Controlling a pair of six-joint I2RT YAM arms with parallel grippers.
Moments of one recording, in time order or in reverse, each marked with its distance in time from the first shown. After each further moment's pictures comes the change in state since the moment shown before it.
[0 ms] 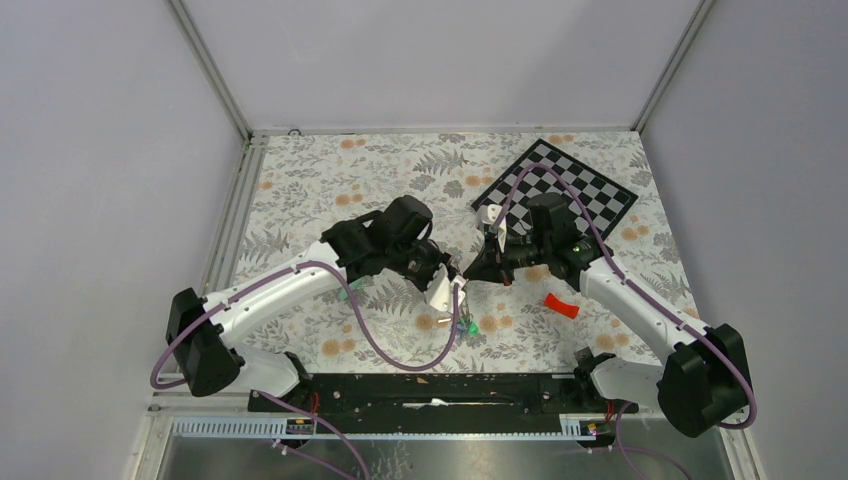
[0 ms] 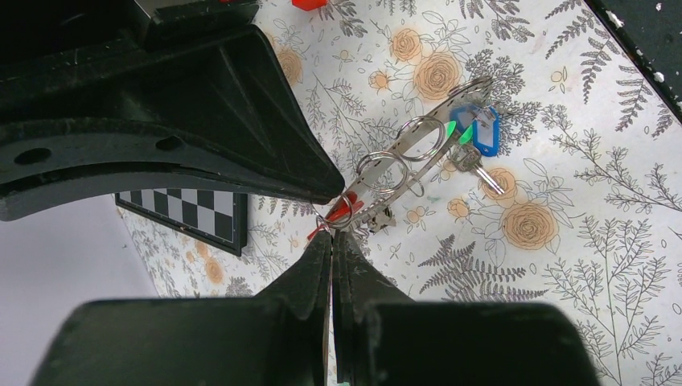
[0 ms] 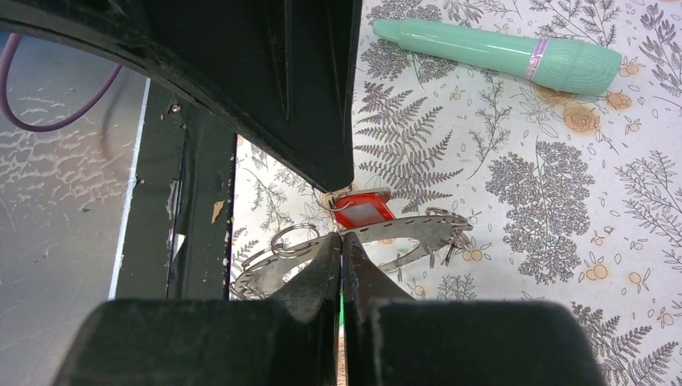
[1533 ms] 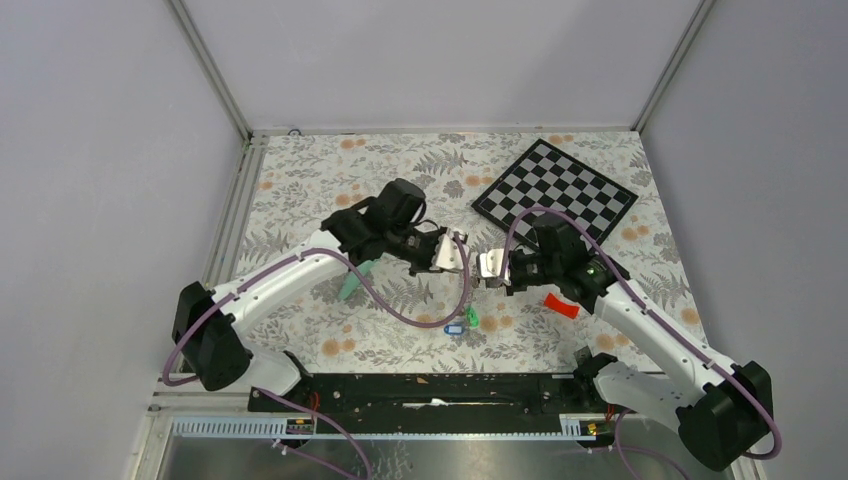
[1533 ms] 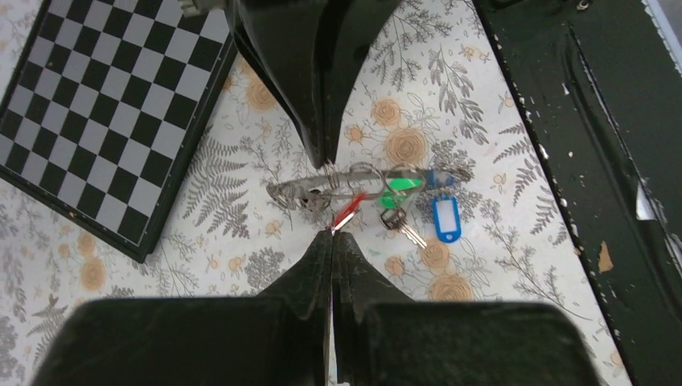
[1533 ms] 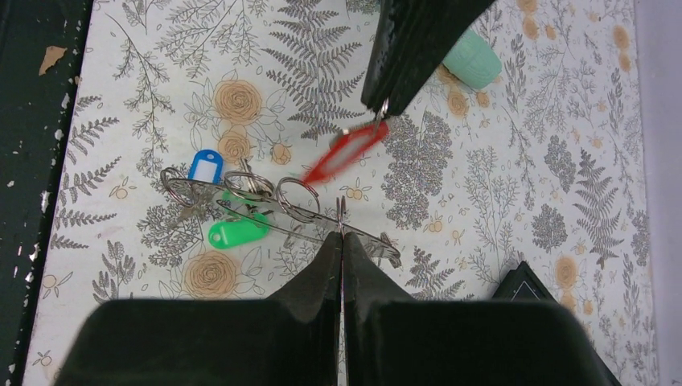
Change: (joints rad) left arm 0.118 0.038 0.017 0.080 0.218 -0.394; right arm 0.072 -0.182 -0.048 -0.174 0.285 -0.573
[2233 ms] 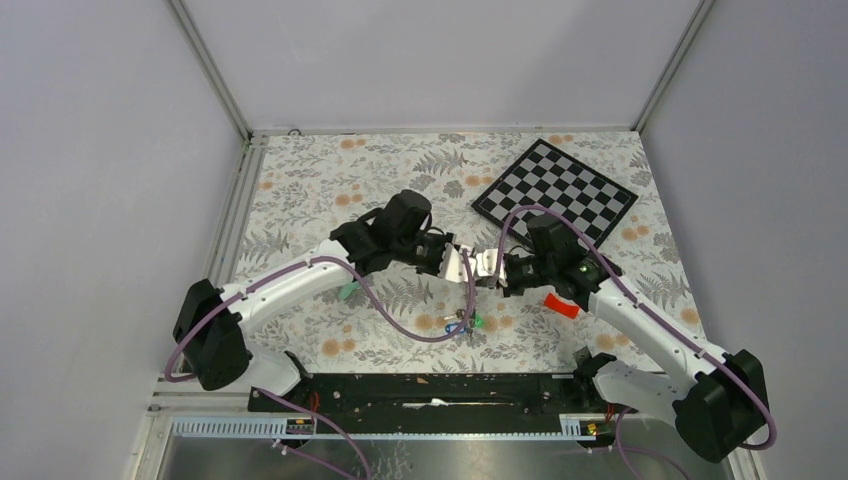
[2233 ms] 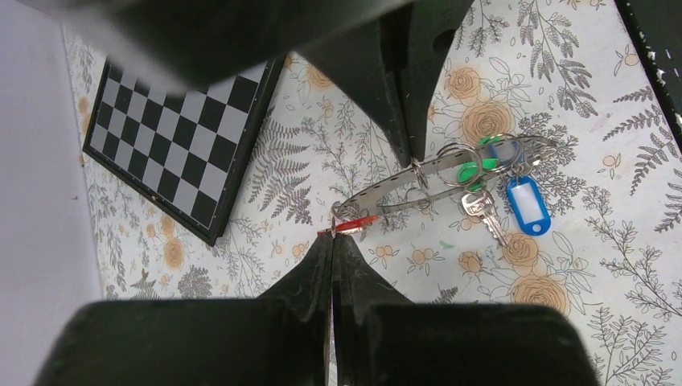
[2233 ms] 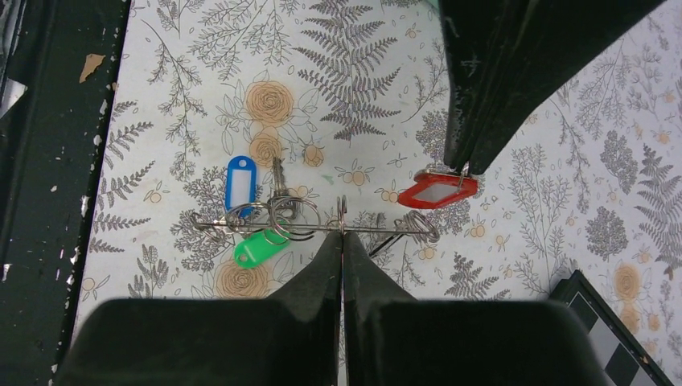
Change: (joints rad) left arm -0.061 0.011 -0.096 0.204 -0.203 0.083; right arm 0.014 0.040 -0.020 0.000 -0.025 0.031
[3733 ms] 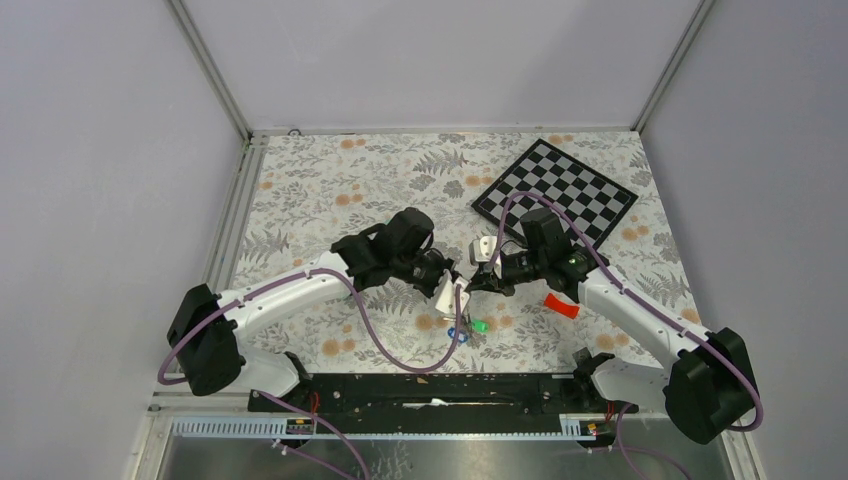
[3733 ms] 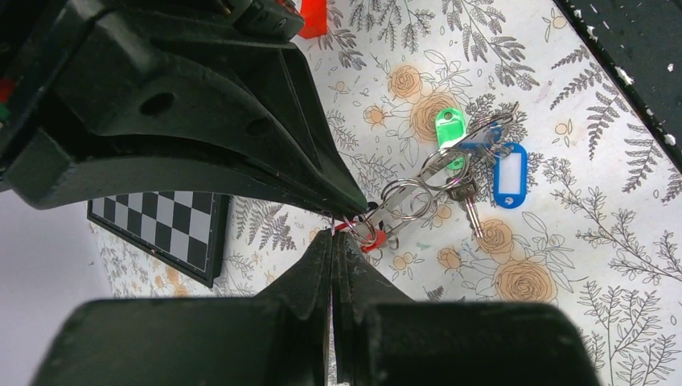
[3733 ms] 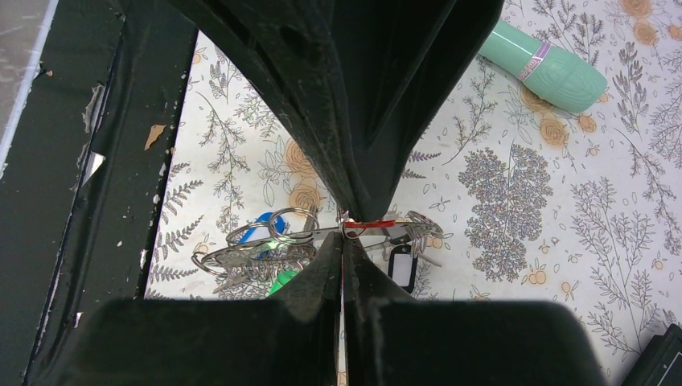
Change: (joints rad) left arm -0.059 -0.043 -0.087 -0.018 0.049 0.184; right arm -0.017 0.104 0.000 0.109 -0.159 0.170
